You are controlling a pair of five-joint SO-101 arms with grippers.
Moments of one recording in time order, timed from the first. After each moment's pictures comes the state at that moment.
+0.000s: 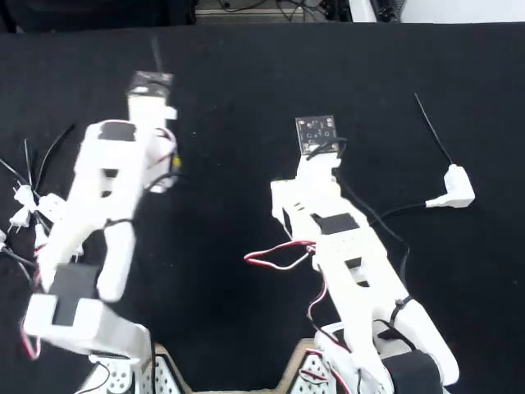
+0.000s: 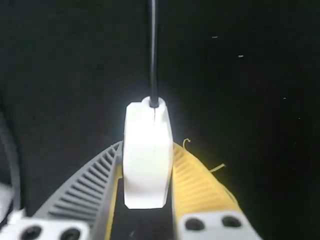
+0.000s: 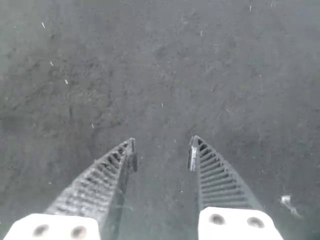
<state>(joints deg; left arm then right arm) 0.2 2.6 14.6 61.2 -5.7 -13.2 -28.5 63.3 21.0 -5.7</state>
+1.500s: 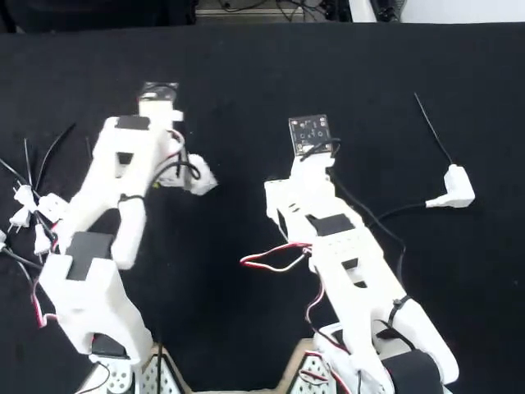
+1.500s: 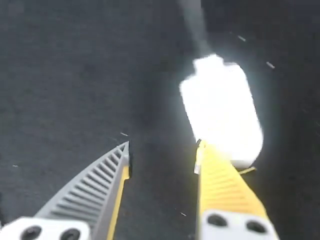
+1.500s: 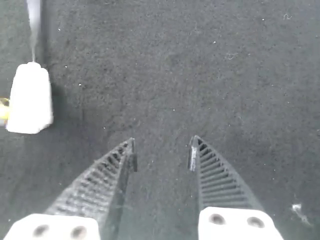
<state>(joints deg) 0.2 13.8 5.9 66.2 -1.5 -15.1 -28.5 63.3 20.5 -5.7</state>
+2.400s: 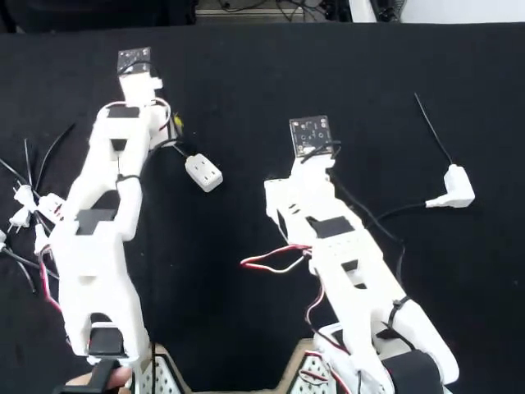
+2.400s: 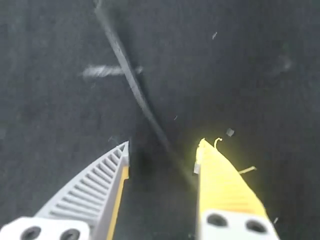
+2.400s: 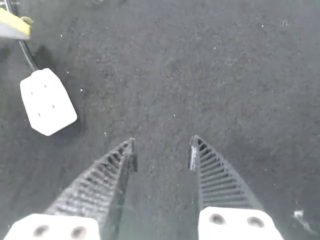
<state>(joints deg) -5.6 32.7 -13.1 45.7 4.4 -15.1 -28.5 64.9 16.2 -5.7</state>
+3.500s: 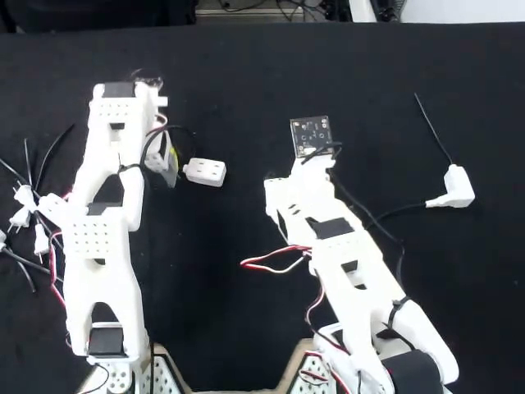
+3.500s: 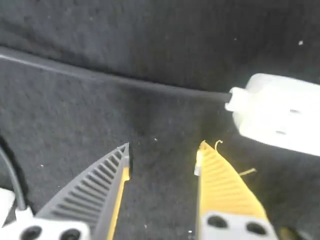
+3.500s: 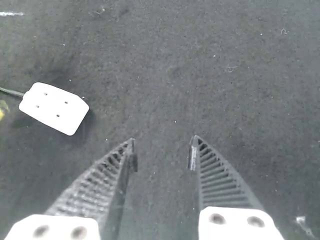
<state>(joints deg) -6.1 43.3 -40.7 95.3 -5.1 -15.1 -28.5 65.4 15.0 -5.7</state>
